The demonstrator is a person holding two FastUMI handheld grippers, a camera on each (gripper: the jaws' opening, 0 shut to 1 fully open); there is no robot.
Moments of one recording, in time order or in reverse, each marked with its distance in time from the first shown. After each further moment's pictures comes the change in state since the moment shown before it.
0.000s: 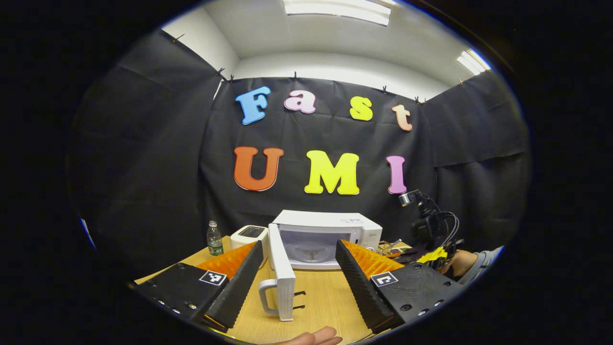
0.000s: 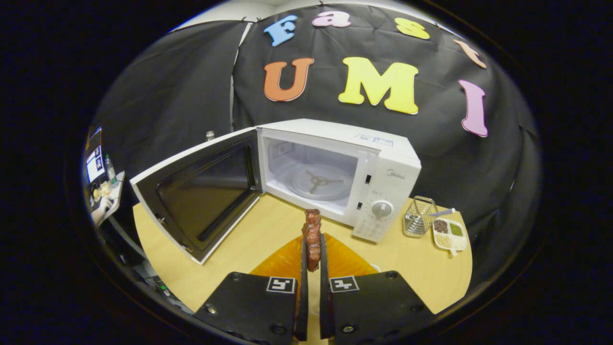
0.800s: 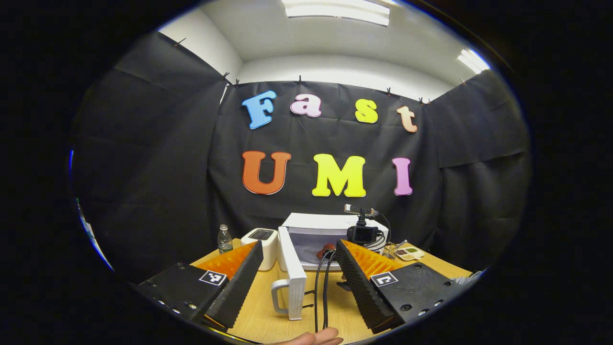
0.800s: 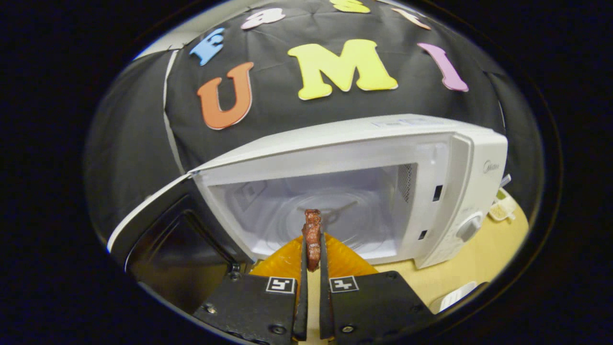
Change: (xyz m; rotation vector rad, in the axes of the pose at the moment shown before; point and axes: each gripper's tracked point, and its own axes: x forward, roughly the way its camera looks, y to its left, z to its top) left arm -0.011 0.009 0.008 0.037 -0.013 0.036; right arm 0.209 0.016 0.064 0.468 -0.122 -0.155
